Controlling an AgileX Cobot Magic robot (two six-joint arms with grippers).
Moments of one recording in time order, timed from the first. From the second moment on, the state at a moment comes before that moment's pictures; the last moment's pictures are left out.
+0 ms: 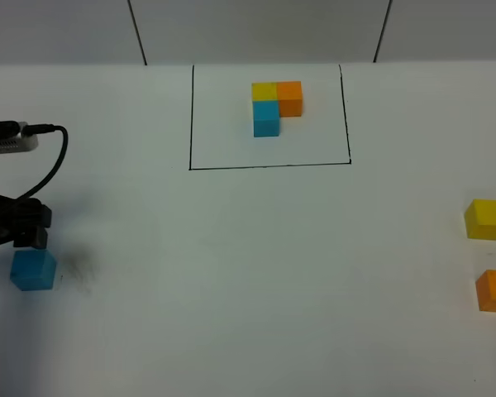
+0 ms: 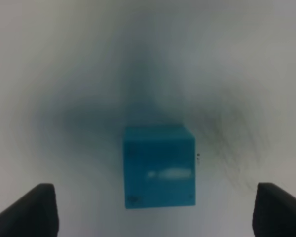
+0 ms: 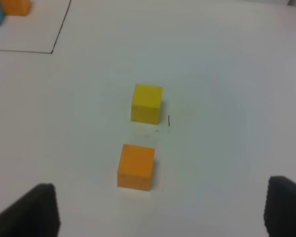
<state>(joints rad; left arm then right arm) 0.00 1.52 -0.81 -0.01 0.61 -0.04 0.02 -0.01 -0.50 -0.05 1.07 -0.04</state>
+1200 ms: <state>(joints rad) 0.00 1.77 -0.81 -0.01 0.47 -0.02 0.02 -0.01 -0.50 -0.05 1.07 -0.04</state>
